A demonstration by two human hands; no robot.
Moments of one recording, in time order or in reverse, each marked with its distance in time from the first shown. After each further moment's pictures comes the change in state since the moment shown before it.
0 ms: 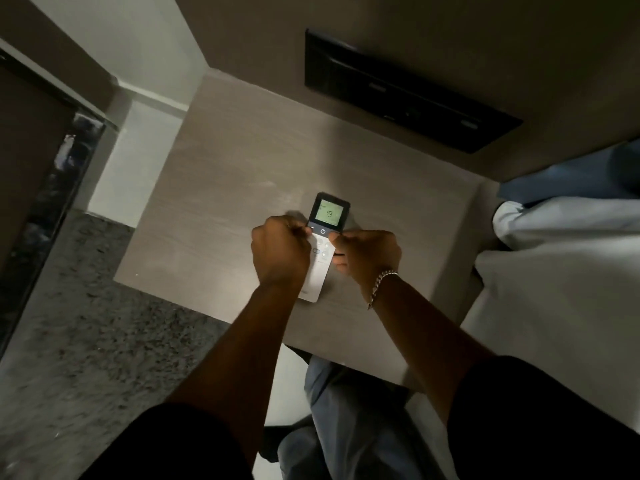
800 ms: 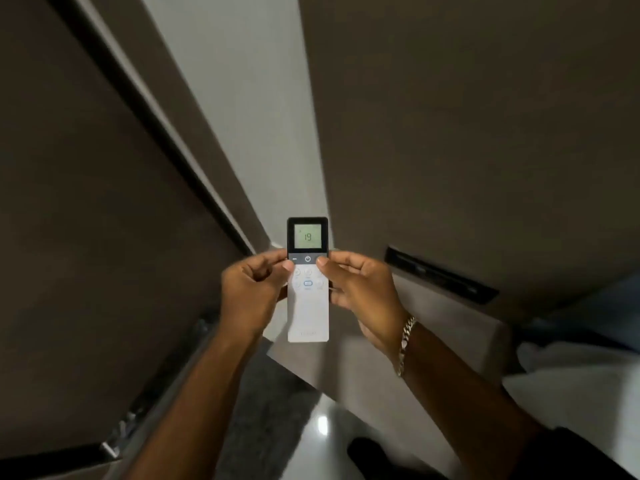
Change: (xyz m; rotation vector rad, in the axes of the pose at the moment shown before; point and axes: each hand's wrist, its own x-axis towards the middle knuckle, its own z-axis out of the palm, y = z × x) left_hand -0.125 0.126 -0.356 -0.670 0.187 0.125; right_hand -0.282 -0.235 -0.043 0.383 -0.525 -0.465
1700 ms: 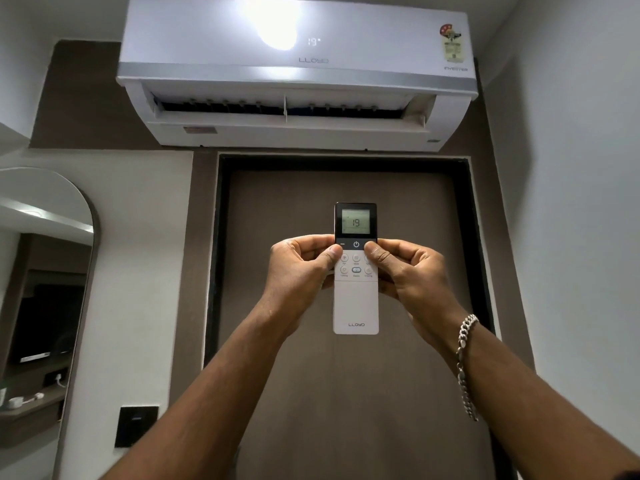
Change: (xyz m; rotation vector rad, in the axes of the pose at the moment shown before) left_hand -0.324 0.488 -0.331 0.098 0.766 1.067; right_hand -0.375 -0.439 0.323 0.254 -1.127 -1.058
